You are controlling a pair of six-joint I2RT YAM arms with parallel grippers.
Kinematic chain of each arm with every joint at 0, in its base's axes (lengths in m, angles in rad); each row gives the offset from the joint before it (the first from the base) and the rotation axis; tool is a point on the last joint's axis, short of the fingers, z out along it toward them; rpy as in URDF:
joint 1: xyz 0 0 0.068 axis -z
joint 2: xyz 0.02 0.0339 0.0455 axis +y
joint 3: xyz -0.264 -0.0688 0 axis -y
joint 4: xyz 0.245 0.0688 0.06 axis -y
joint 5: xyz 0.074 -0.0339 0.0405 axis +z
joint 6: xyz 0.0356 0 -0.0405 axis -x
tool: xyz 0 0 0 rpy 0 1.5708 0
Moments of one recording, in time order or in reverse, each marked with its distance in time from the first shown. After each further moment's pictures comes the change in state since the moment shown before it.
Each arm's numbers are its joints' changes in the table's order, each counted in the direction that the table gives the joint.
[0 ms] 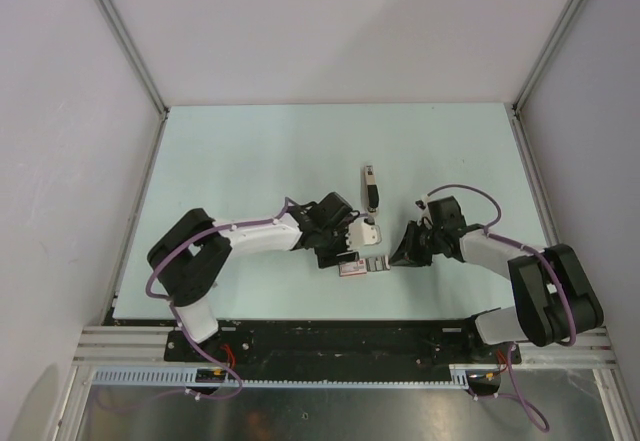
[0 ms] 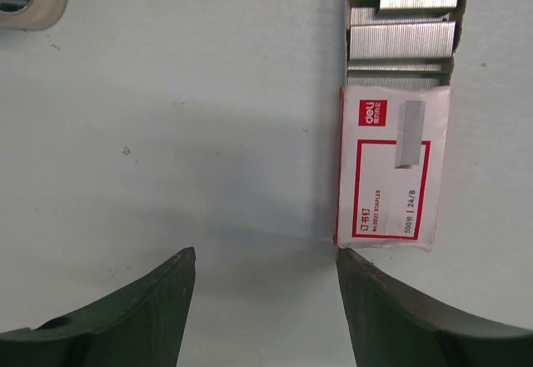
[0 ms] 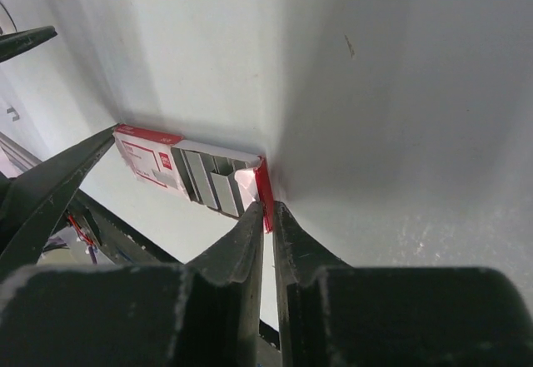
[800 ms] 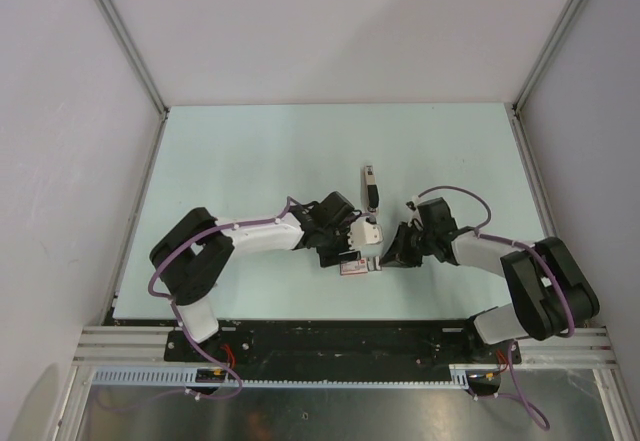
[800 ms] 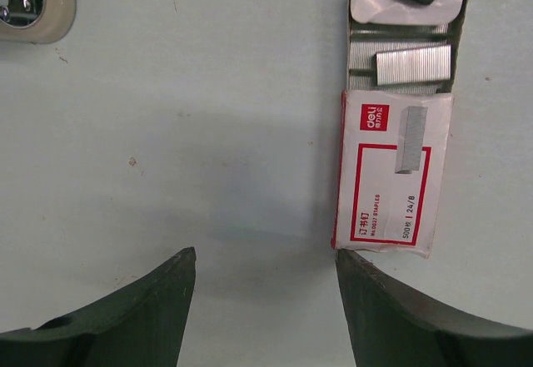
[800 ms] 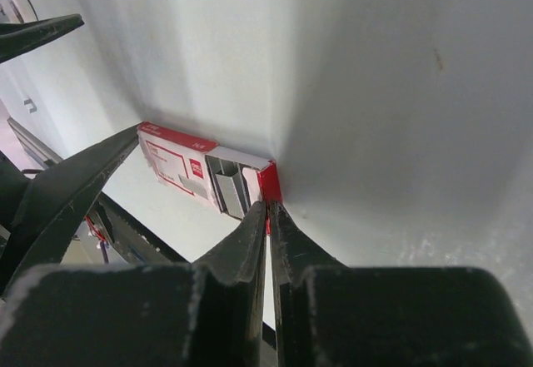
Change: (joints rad) left arm 0.008 0.018 0.017 0.012 0.003 0.001; right arm -0.074 0.039 -0.019 0.116 0.007 -0.077
